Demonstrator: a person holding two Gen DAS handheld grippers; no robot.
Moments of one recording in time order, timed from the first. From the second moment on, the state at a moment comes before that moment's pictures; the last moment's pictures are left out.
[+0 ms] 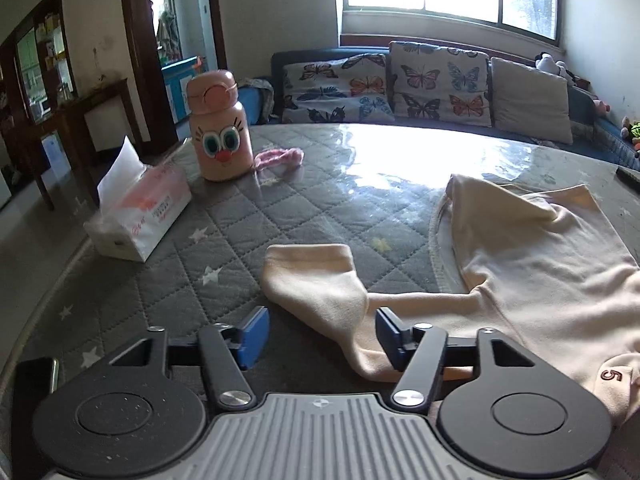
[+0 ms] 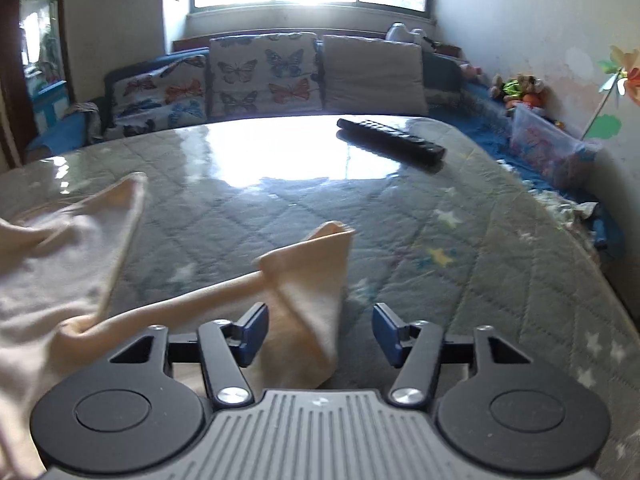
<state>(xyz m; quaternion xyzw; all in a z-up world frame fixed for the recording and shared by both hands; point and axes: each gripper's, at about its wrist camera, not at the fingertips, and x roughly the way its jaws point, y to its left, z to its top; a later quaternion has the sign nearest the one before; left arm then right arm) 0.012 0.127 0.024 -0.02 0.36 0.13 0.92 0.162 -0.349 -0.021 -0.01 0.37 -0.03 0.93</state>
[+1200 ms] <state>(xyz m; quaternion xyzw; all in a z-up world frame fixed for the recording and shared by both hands) -0.032 -0.024 0.009 0.13 0.33 -0.19 0.92 0.037 -0.202 0.048 -0.18 0.36 0.35 0.85</state>
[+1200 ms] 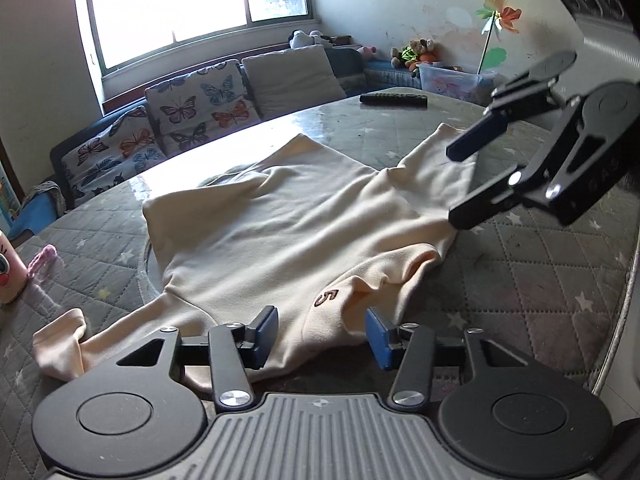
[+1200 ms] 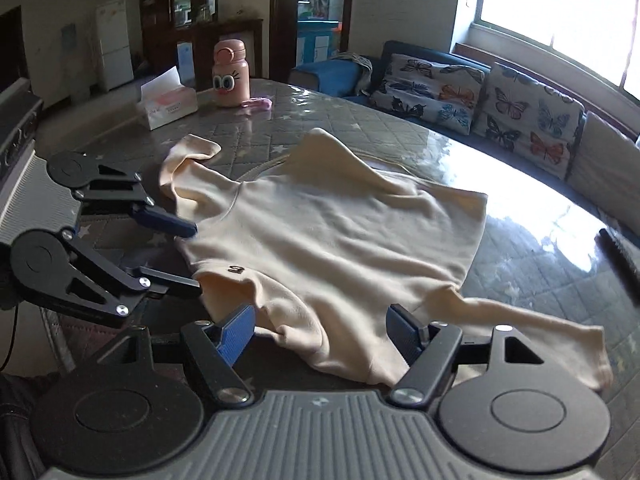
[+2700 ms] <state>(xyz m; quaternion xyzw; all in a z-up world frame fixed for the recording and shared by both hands) 0.025 0.021 0.048 0.07 0.34 -0.16 0.93 0.047 -0.206 0.044 -0.16 0.39 0.37 0.83</state>
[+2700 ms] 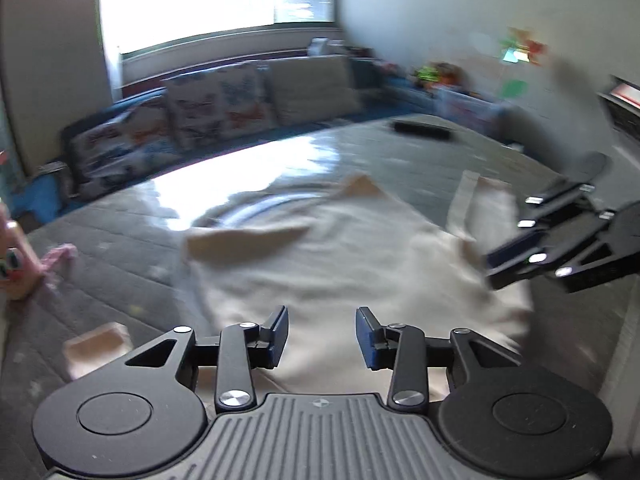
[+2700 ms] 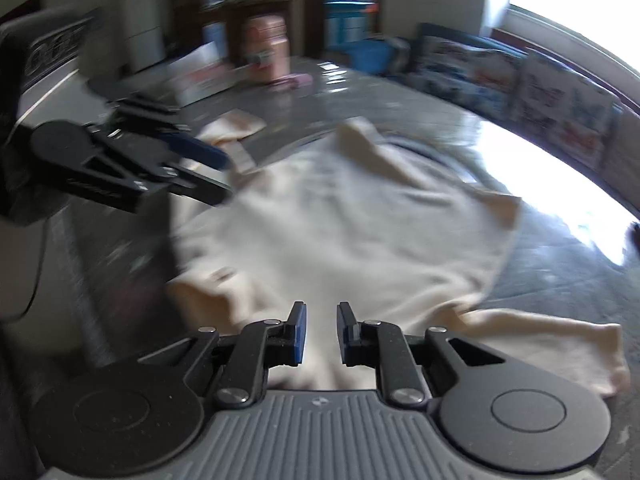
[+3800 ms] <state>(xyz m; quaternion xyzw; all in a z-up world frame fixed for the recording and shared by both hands) 0.209 0.080 0.006 -0.02 0.36 -0.05 0.93 0.269 -0.239 -0.020 0.02 0.38 0.20 0.91</state>
